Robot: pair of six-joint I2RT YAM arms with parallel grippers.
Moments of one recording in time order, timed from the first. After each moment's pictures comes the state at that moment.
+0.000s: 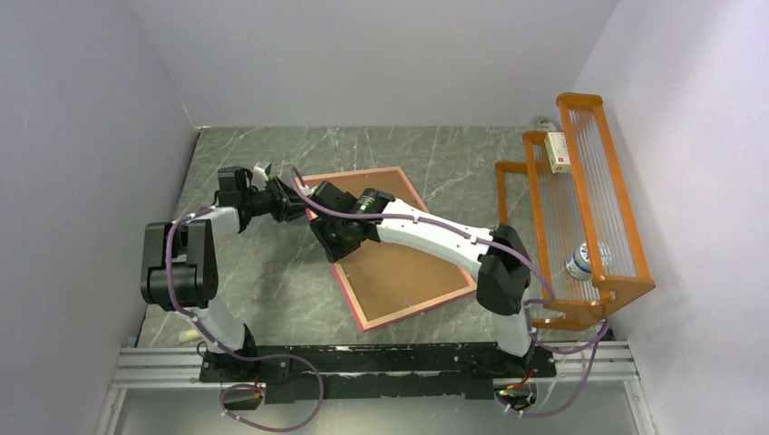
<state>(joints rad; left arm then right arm) 0.08 1.69 0.83 0.22 1.00 -0.98 1.07 1.95 1.78 -0.87 0.01 0.43</state>
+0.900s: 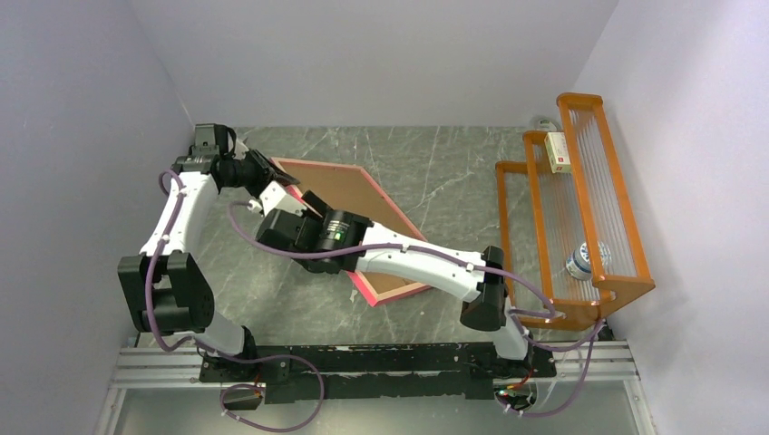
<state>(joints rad) 0.07 1.53 1.34 -0.73 0.68 -0.85 1.31 2.05 2.24 -1.10 0.65 0.19</state>
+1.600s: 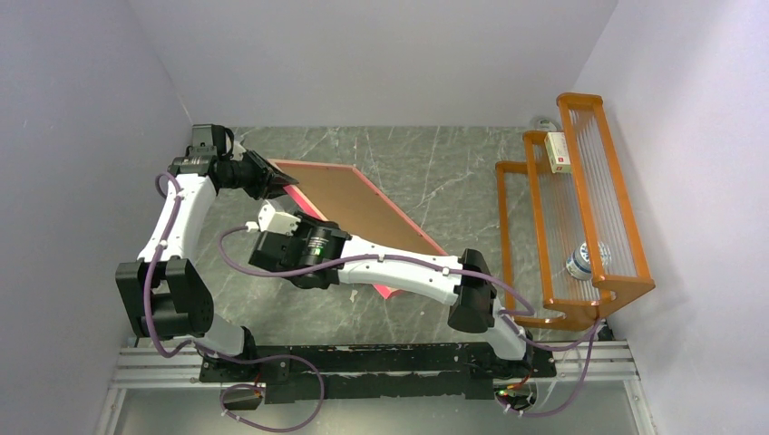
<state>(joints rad) 0.08 1.49 1.34 -0.77 0.67 -0.90 1.35 2.13 2.17 -1.12 0.93 0.04</state>
